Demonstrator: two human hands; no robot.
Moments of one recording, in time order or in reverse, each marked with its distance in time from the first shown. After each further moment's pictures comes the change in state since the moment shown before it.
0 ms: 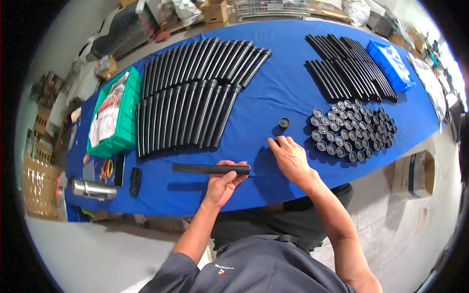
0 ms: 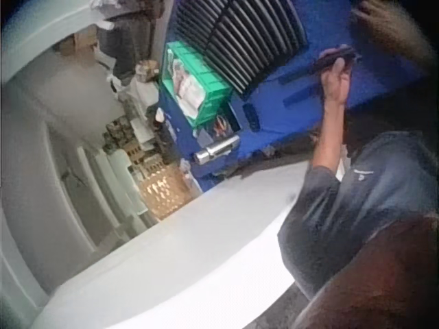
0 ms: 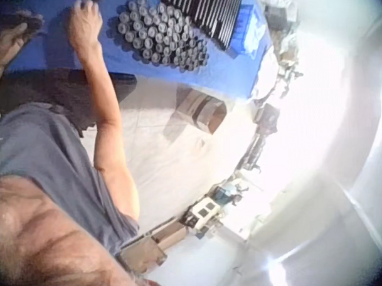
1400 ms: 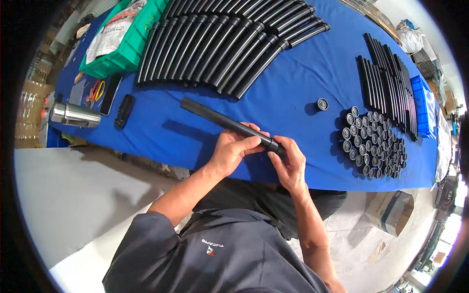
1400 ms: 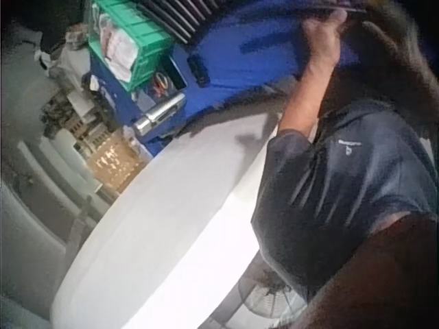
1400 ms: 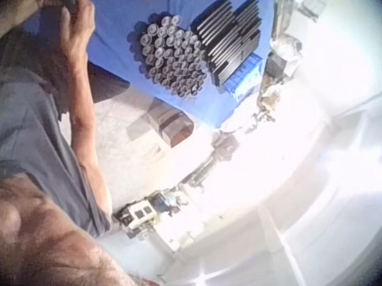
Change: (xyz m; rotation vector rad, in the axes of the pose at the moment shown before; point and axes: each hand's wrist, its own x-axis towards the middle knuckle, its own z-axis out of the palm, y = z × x) left_hand -0.006 0.000 0.020 0.076 0.195 0.004; right_hand -0.029 -0.057 0.021 0.831 0.083 0.013
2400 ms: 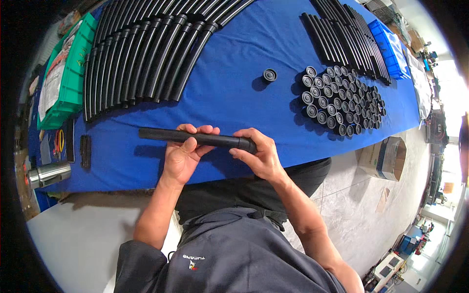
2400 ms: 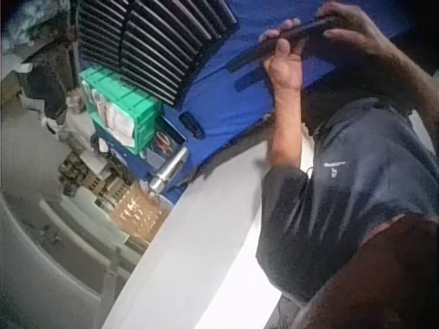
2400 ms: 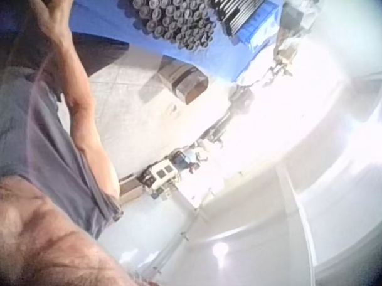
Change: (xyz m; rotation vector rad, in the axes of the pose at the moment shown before) left_hand 0.008 0.006 -0.026 -0.215 -0.194 -0.031; right_hand -0.012 0.008 -0.008 0.243 0.012 0.332
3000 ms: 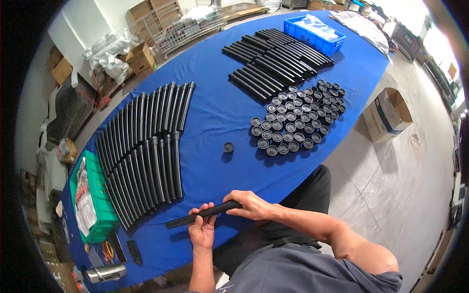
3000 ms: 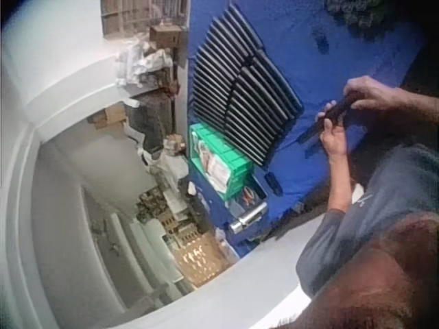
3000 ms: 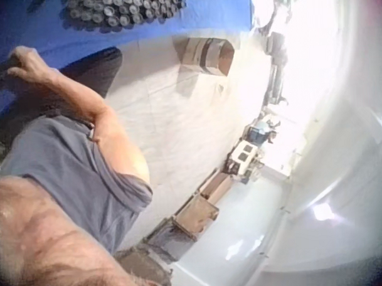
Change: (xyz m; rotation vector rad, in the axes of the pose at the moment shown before) left_hand 0.000 -0.005 0.008 0.026 -0.006 0.012; right_hand -0.001 -0.003 -0.011 -0.062 -0.033 -0.246
